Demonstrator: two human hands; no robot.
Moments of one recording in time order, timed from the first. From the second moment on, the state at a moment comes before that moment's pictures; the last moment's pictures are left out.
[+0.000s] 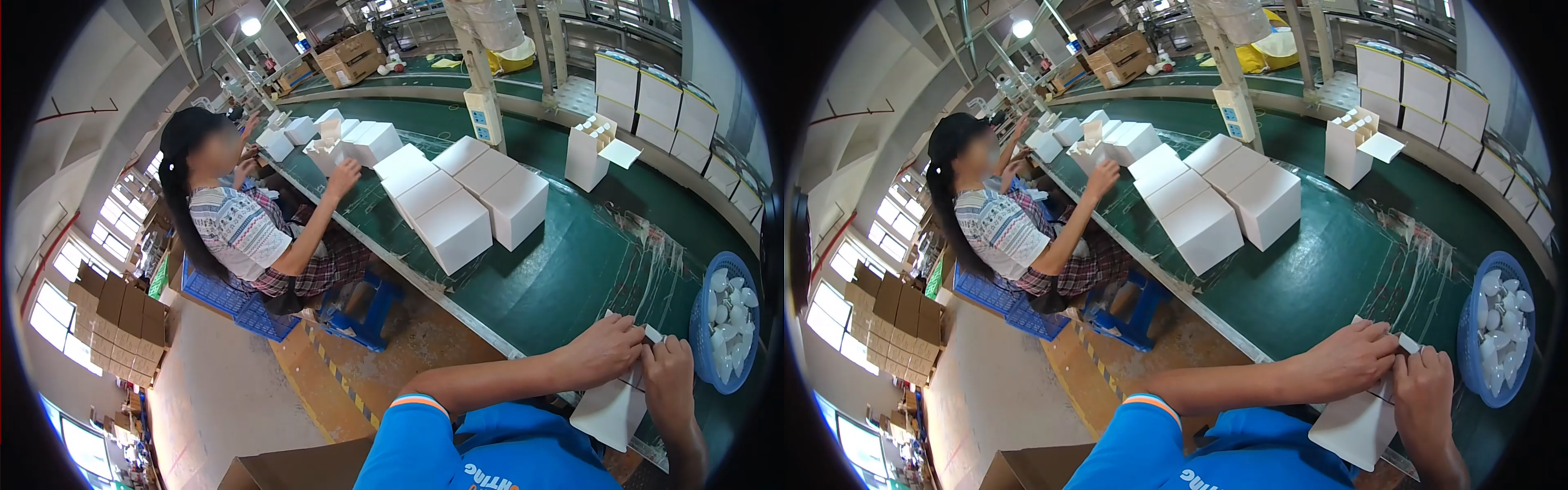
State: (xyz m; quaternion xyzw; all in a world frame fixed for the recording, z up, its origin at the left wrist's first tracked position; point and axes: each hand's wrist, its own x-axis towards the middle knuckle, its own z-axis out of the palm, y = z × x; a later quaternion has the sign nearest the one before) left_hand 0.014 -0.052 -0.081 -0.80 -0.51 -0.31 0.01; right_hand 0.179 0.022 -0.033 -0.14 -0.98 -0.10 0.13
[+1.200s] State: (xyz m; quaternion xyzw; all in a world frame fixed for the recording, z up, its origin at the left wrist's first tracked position) left_hand 0.005 -0.048 -0.090 -0.72 -0.57 -0.38 -0.11; right_hand 0.156 0.062 -0.028 -0.13 -0.99 0.00 -0.01
